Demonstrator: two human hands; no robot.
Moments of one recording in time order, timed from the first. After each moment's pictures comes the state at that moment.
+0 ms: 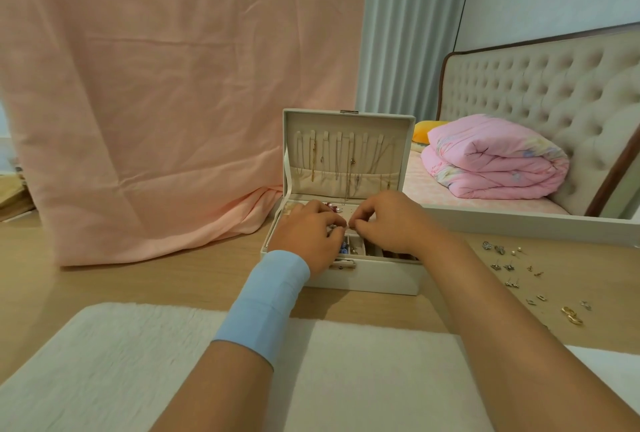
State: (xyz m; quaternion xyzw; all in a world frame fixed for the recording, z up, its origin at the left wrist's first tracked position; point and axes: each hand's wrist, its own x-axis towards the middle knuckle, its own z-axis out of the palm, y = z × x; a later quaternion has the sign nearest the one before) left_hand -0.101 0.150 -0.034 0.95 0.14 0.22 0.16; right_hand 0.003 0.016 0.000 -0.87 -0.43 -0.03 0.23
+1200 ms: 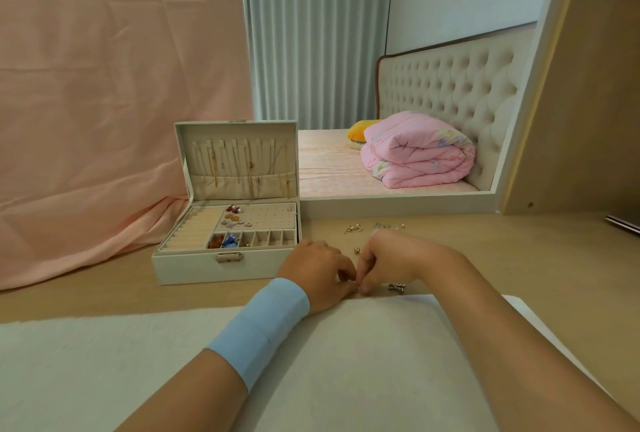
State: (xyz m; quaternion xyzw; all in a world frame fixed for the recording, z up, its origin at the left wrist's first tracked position) left_hand -0.068 -0.019 -0.049 0.99 -0.07 0.14 0.05; right_hand 0.011 -0.172 -0.008 -0.91 -0.35 0.15 0.14
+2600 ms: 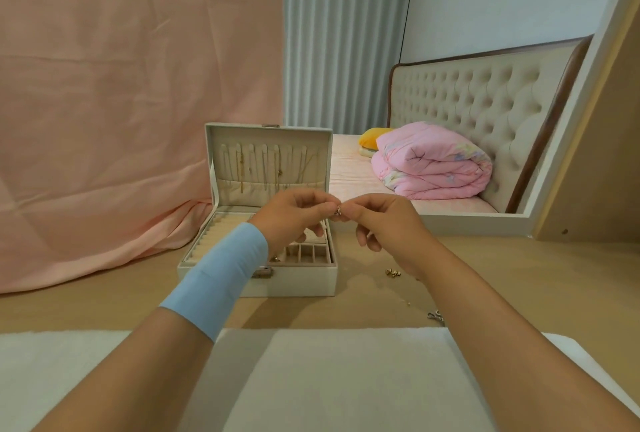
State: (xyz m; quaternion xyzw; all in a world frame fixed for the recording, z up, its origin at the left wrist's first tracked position) left_hand -0.076 0.075 0.027 0.81 0.02 0.14 0.56; right_hand 0.009 -0.095 0.015 -0.69 -0.33 0.08 0.63
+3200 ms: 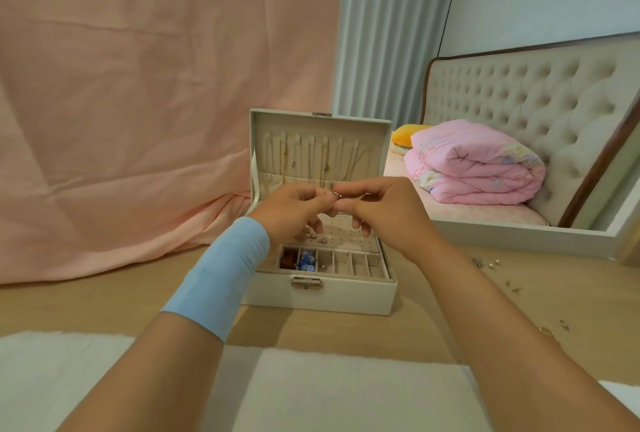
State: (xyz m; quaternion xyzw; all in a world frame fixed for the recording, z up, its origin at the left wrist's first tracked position) left_hand -0.067 0.152 0.010 0.81 0.09 0.16 0.56; right_hand 0.027 -0.001 0.011 -0.71 -0.40 0.03 0.57
